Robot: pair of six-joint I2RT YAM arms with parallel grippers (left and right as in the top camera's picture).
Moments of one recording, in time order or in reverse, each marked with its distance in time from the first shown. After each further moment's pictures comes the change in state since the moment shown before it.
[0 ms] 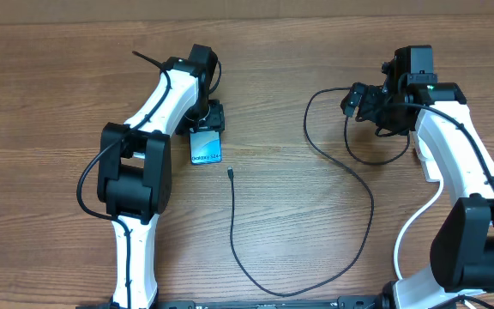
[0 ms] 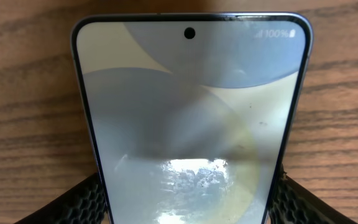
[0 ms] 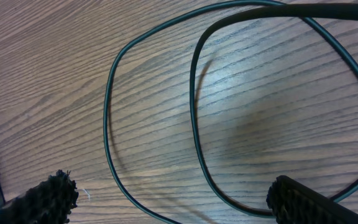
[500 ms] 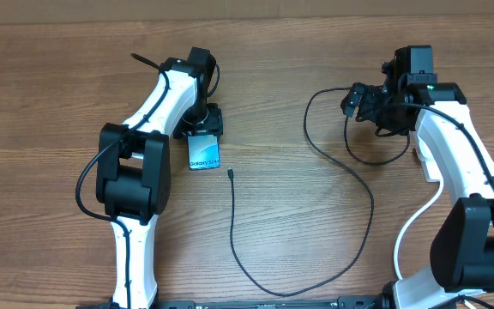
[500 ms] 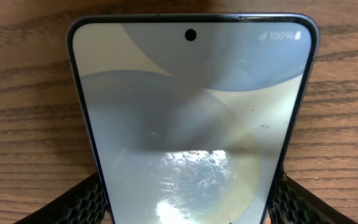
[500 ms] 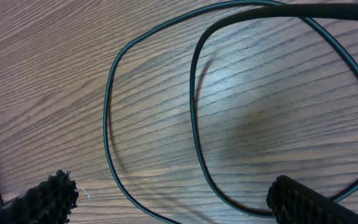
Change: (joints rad) left arm 0.002 -0.010 -0.013 -0.039 0.007 -0.003; right arm 0.000 0.000 0.000 0.000 0.000 0.000
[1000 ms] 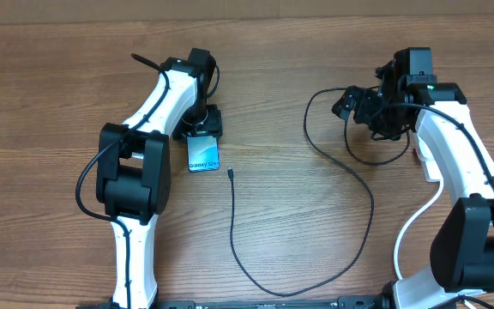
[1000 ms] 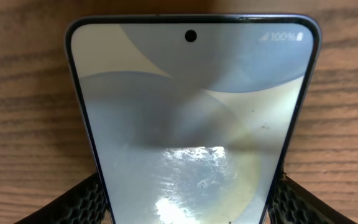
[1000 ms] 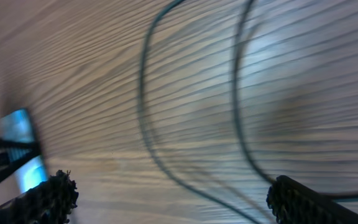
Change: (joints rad) left arm 0.000 0.000 0.002 -0.024 0.000 0.000; right arm 0.000 0.000 0.000 -0.049 -0.159 0.003
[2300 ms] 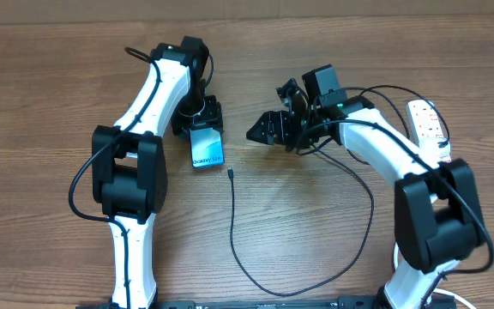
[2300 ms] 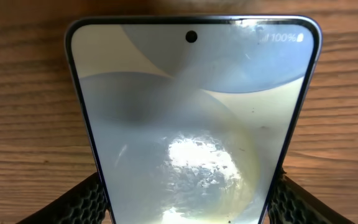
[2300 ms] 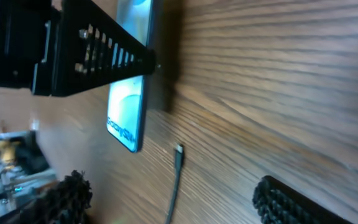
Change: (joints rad) left arm 0.021 0.000 0.137 -0.153 0.135 0.004; right arm 0.348 0.172 -0.064 0.325 -0.392 0.006
